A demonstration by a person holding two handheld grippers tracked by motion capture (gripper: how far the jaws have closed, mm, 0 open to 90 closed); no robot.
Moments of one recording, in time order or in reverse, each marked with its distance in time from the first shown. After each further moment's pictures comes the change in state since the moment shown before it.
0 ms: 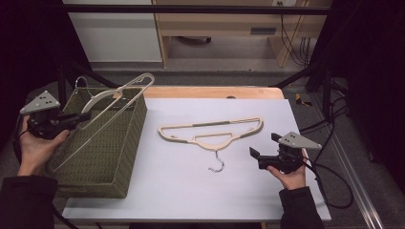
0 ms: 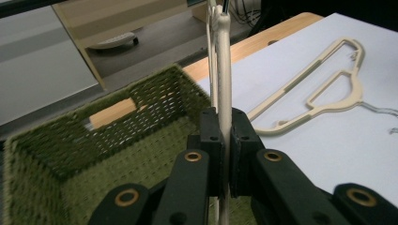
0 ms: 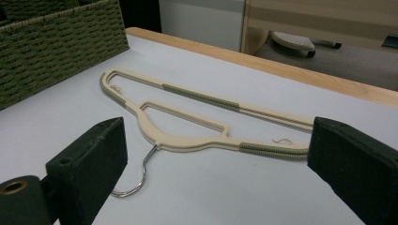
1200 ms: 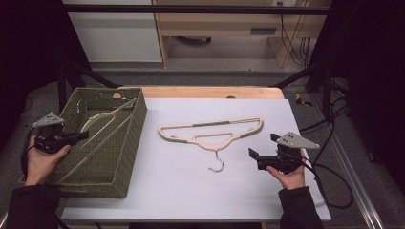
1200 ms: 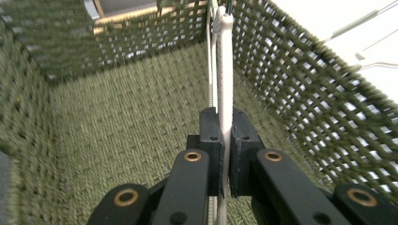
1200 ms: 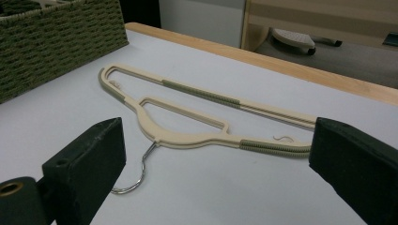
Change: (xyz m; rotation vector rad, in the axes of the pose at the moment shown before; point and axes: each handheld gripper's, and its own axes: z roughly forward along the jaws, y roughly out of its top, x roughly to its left) left arm 0.028 -0.084 0.036 0.149 0.031 -0.207; right arm 0.002 -0.001 0.003 0.014 -0.006 -0.003
